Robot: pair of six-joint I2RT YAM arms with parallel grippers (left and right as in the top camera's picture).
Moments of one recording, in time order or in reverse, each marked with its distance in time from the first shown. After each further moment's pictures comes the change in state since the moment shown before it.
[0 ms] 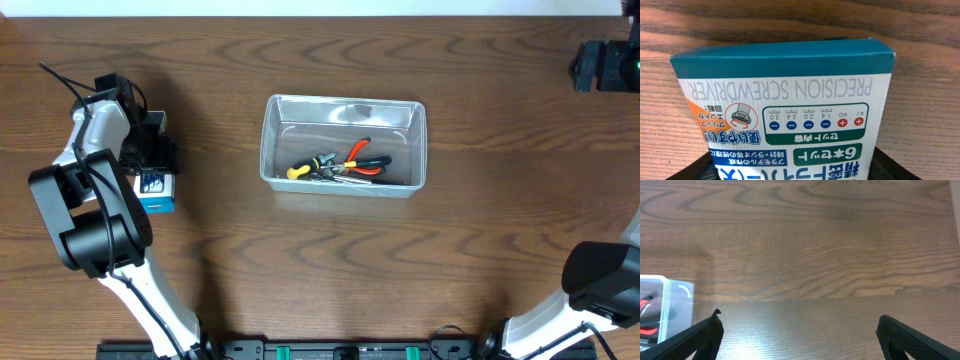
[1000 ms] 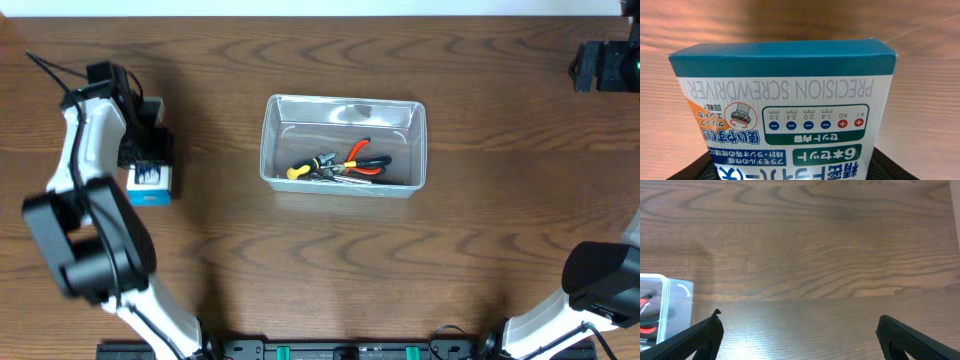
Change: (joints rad) left arm -0.041 -0.204 -0.005 -0.069 0.005 0.000; right arm 0.000 0.000 0.000 -0.002 0.000 -0.008
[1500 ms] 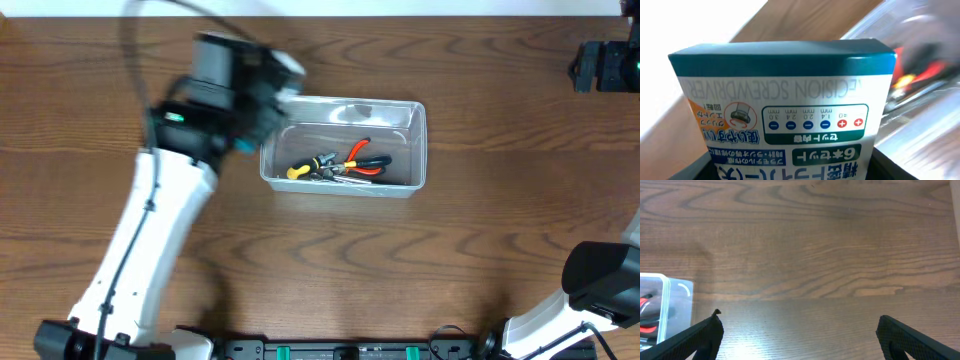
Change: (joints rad) left arm -0.639 -0.419 0.003 0.148 0.010 0.223; right arm 0.000 0.000 0.000 -0.003 0.000 0.000
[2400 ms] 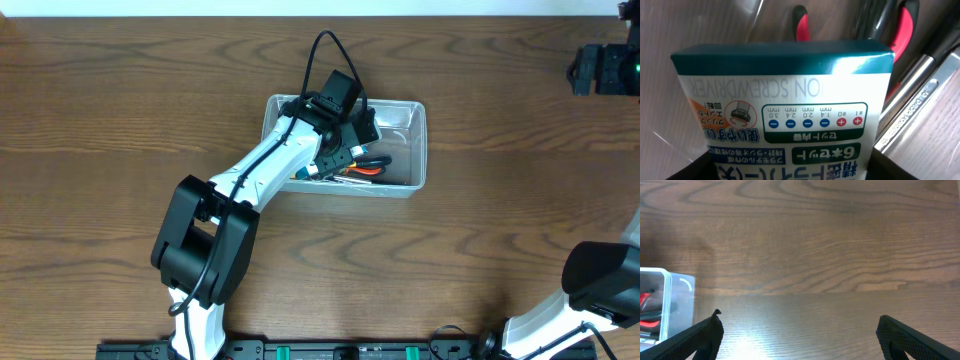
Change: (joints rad) left arm -0.182 0.501 0.000 0.127 0.004 0.177; right arm 0.000 0.000 0.000 -0.025 0.000 0.000
